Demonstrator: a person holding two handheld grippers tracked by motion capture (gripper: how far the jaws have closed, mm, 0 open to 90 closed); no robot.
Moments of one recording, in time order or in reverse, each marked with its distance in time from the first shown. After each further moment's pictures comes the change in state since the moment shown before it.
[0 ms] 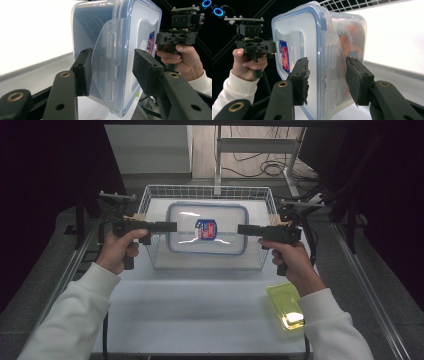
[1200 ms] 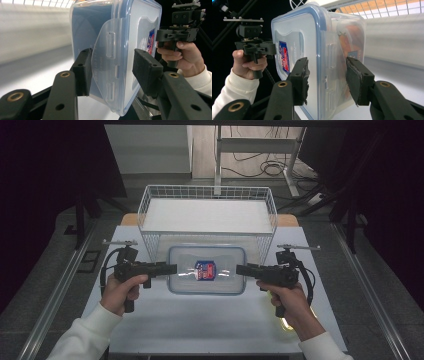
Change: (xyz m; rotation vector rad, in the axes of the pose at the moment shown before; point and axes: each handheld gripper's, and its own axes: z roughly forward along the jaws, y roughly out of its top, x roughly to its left) left arm -0.003 -0.099 0.005 0.030 -0.014 -0.025; right arm 0.001 -0.094 -0.007 0.037 -0.015 0.045
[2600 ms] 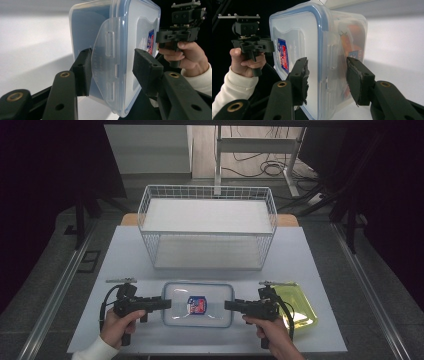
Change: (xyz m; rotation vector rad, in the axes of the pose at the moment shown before) left arm 0.040 -0.100 0.008 0.076 0.038 -0.093; right arm -0.038 -0.099 0.043 0.110 0.023 0.124
